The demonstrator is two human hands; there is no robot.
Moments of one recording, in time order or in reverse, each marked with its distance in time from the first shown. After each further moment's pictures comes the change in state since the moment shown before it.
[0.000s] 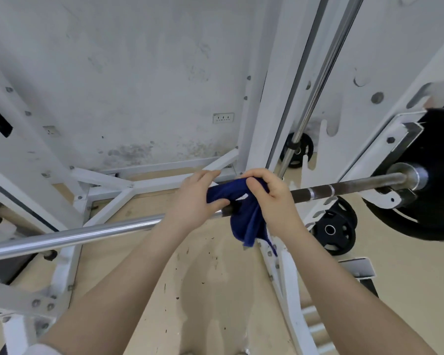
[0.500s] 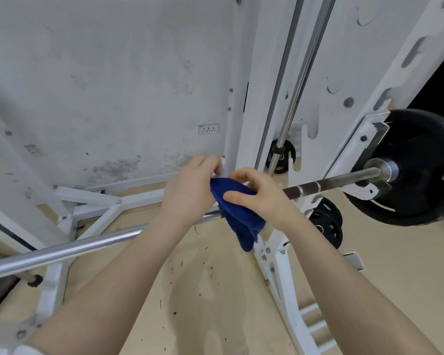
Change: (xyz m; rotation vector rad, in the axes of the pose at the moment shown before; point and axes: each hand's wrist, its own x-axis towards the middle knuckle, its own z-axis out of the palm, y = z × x) left_hand -0.012 0.025 -0.034 0.150 0.312 0.289; right_hand -0.008 -0.037 0.003 -0.160 -0.208 0.077
